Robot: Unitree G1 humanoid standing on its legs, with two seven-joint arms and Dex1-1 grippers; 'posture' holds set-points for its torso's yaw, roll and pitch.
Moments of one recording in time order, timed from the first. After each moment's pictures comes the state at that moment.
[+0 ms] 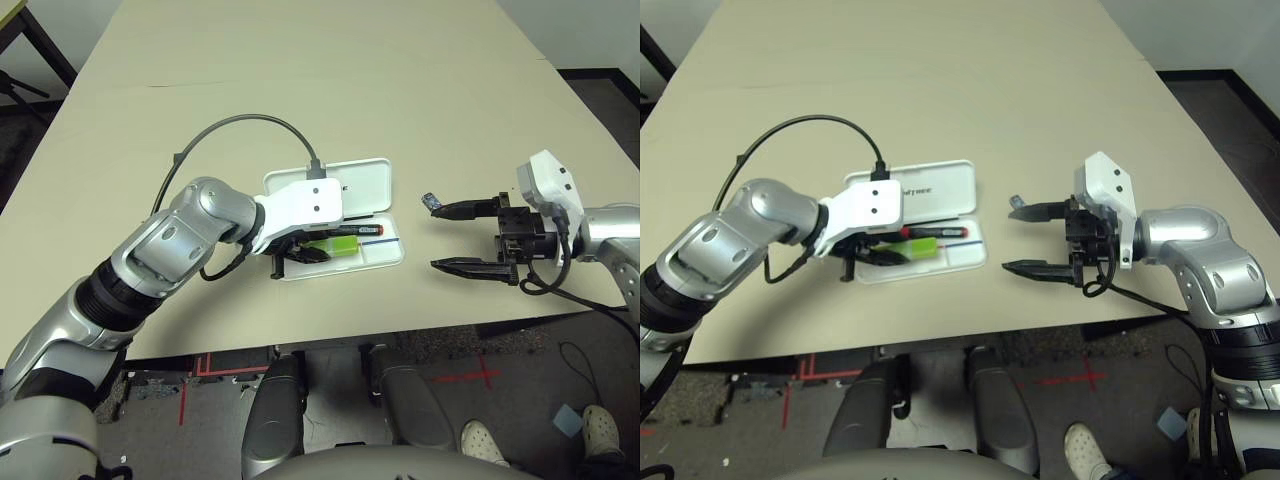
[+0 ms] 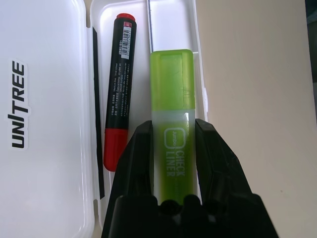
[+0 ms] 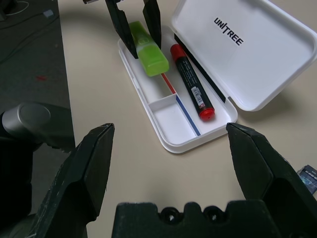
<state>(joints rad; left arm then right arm) -0.76 0.78 -0.52 -0.34 -0.20 0.87 -1.07 -0.35 -0.84 -0.01 -0.15 0.52 0.42 1.27</state>
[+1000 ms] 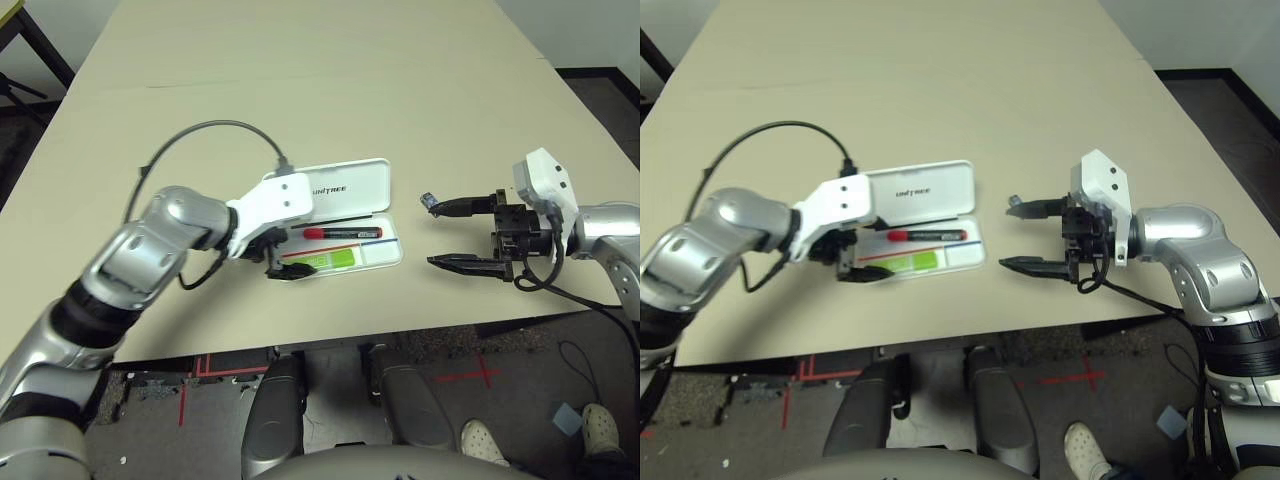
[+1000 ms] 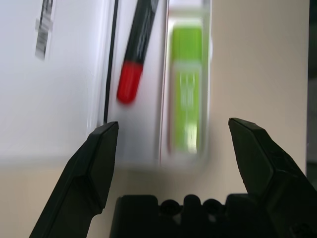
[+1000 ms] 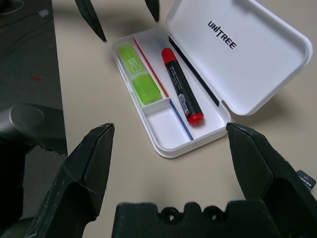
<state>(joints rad) -0.50 0.99 -0.24 -0.42 -0.29 0.81 -1.13 -0.36 -0.82 -0.01 -0.13 0.49 0.41 1.26</state>
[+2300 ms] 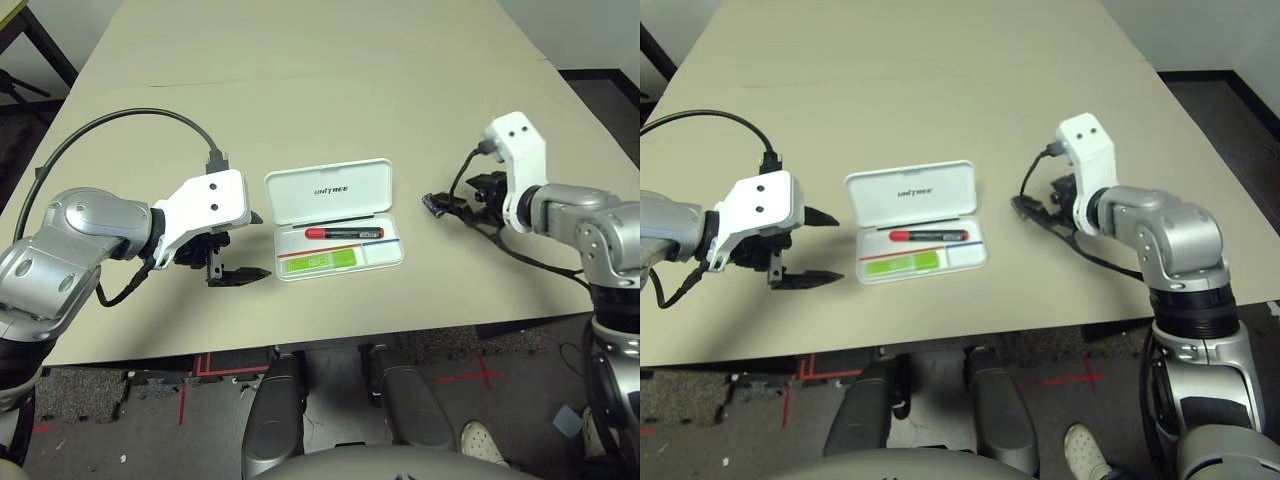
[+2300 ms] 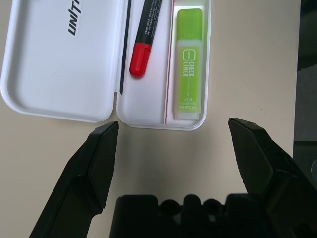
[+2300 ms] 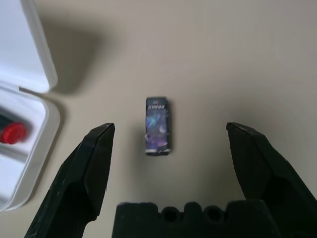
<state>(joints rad) -0.42 1.09 -0.09 -0.49 -0.36 0.77 -1.14 -0.59 -0.61 0.02 -0.14 0.37 1.20 0.46</state>
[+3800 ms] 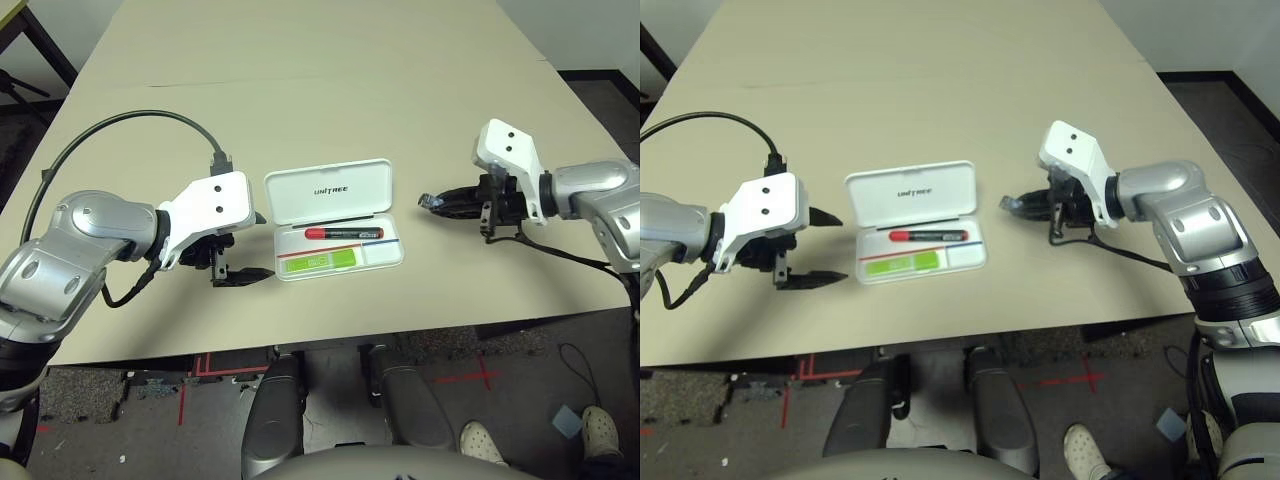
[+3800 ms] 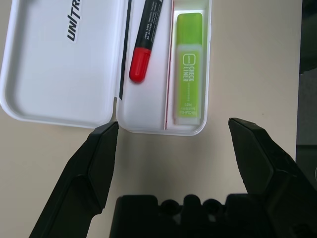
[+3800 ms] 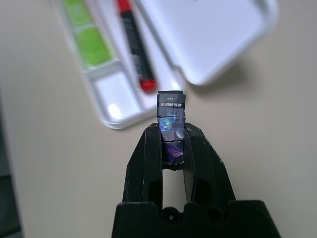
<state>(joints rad) -0.42 1.07 -0.10 -0.50 -0.35 0.77 -1.12 -0.66 -0.85 0.23 0.01 0.28 0.44 1.32</state>
